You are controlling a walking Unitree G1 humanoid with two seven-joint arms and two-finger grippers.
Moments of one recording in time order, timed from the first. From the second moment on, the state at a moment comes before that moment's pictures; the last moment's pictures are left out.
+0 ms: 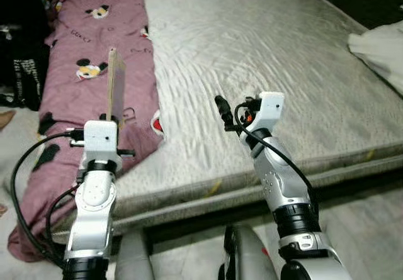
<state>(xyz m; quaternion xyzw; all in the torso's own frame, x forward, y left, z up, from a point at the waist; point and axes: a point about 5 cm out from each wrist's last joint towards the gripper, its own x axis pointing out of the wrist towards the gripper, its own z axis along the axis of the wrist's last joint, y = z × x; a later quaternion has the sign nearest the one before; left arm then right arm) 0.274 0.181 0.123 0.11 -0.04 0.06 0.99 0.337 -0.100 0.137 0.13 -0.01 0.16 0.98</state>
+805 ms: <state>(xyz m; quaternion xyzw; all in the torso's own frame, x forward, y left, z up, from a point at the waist) 0.279 0.182 0.124 0.09 -0.04 0.08 0.99 0.338 -0.113 0.133 0.10 -0.01 0.15 0.98</state>
